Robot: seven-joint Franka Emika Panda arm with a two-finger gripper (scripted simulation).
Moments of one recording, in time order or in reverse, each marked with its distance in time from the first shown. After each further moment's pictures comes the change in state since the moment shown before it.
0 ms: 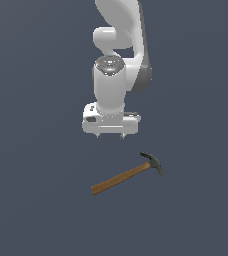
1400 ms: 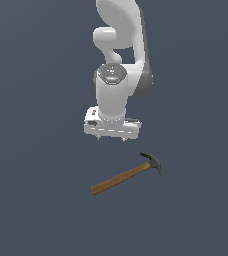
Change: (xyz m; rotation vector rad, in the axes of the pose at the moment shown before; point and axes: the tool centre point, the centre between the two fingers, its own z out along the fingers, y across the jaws) arm 0.002 -0.003 0.016 -0.012 -0.030 0.089
